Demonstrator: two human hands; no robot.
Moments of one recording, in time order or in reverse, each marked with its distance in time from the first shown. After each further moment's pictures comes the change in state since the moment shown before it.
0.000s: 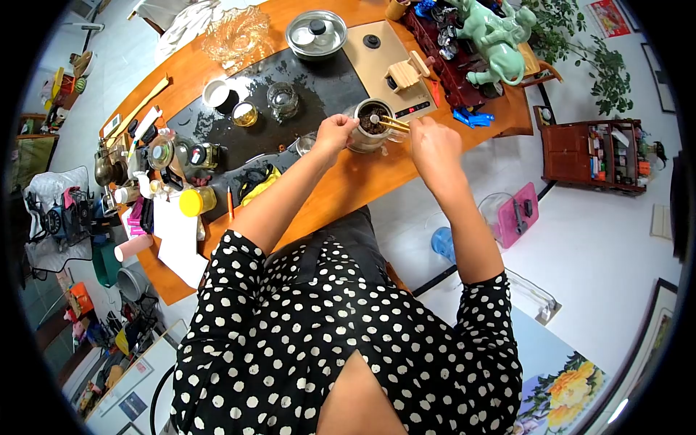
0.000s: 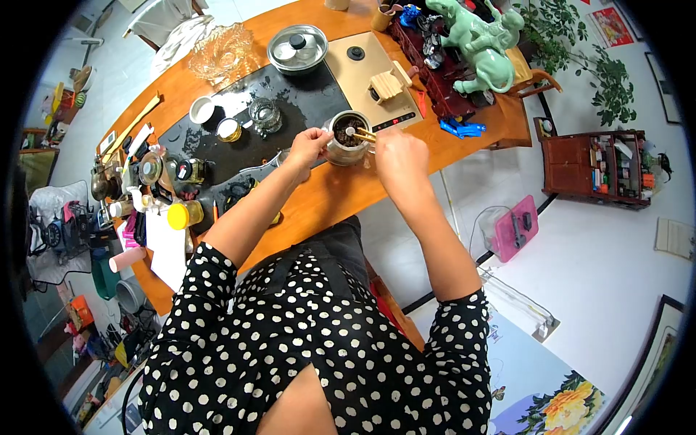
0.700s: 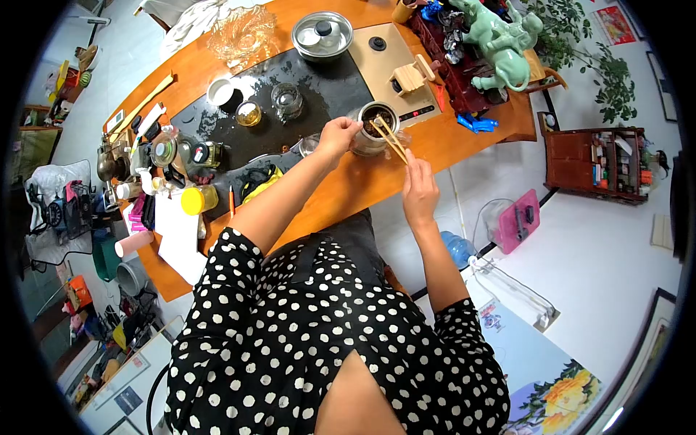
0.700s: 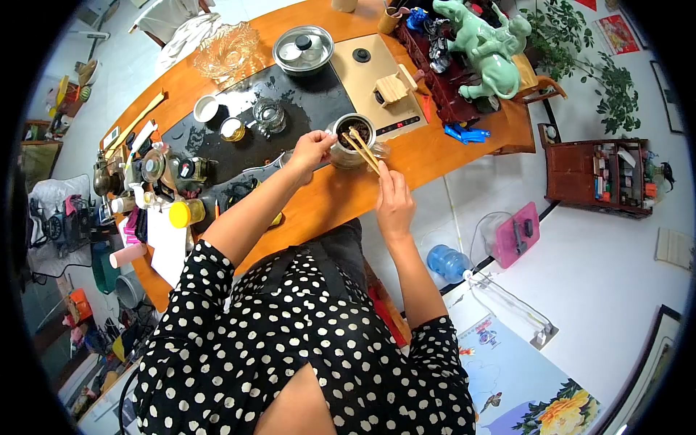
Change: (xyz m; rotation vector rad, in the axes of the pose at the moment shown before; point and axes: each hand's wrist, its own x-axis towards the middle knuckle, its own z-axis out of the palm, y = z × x) left_hand -0.005 0.002 0.000 -0.007 -0.019 0.007; right_hand -0.083 -0.027 0.101 0.360 0.341 0.215
